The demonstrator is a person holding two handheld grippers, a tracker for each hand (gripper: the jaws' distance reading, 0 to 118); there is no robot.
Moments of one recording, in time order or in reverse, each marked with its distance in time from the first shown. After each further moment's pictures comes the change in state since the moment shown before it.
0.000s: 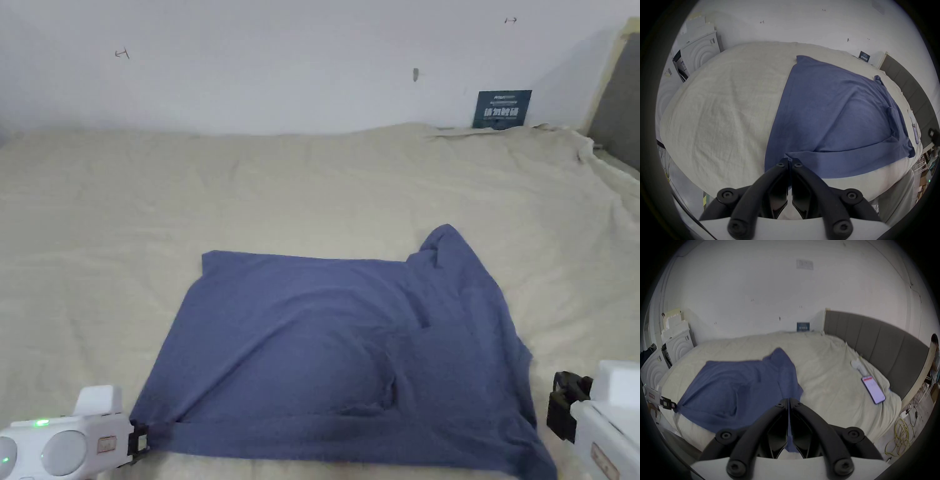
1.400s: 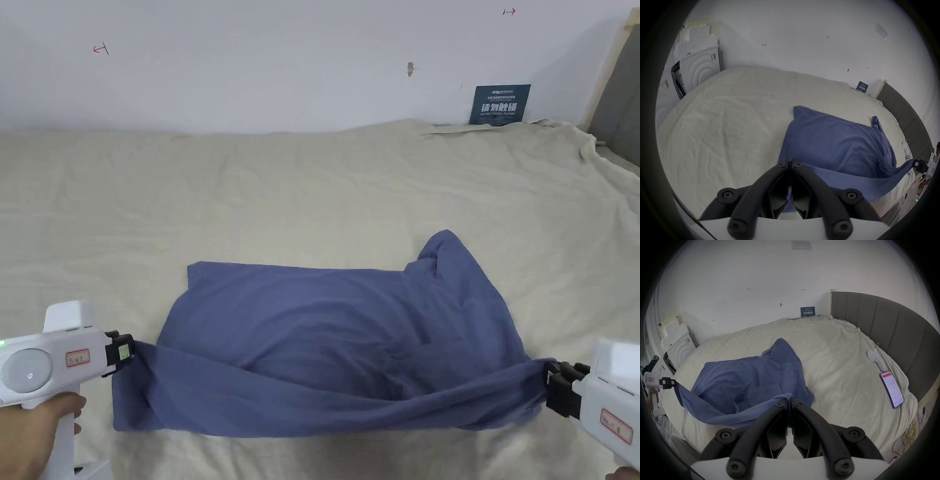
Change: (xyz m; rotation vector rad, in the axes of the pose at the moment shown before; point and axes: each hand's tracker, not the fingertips) left arm -0.001 0.141 -0.004 0.209 -0.057 0.071; right arm 0.020 0.050 -0.082 -0.079 0.096 -0.061
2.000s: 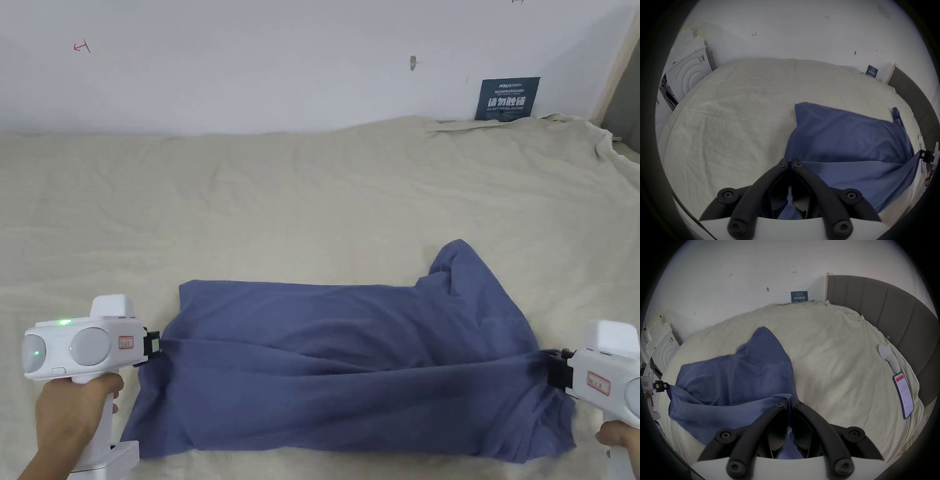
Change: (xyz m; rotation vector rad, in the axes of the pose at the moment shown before) left arm 0.031 0.040 -0.117 -0.115 0.080 -0.106; right arm 0.014 0.031 -0.132 -0.127 -0.098 -0.032
